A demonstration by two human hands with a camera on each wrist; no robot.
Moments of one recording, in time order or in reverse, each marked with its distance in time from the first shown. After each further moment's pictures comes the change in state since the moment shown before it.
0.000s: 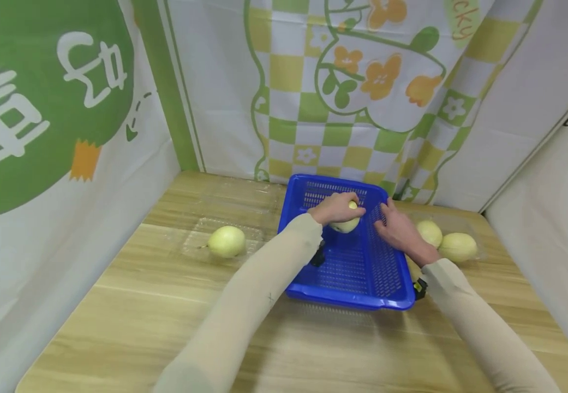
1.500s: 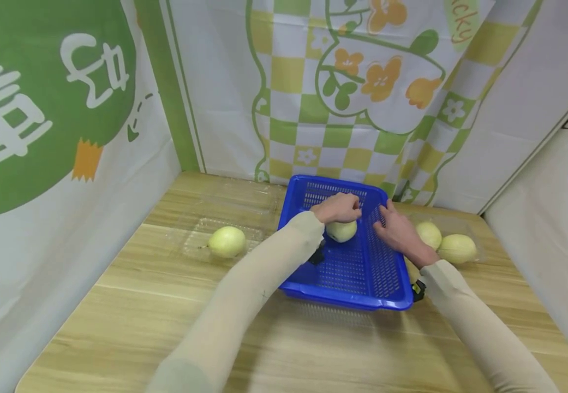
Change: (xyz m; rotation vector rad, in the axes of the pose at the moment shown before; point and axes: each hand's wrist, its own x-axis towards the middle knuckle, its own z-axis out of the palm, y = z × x) left_hand -0.003 0.016 -0.012 0.150 -0.099 0.024; right_hand -0.002 -0.002 -0.001 -0.058 0.019 -0.023
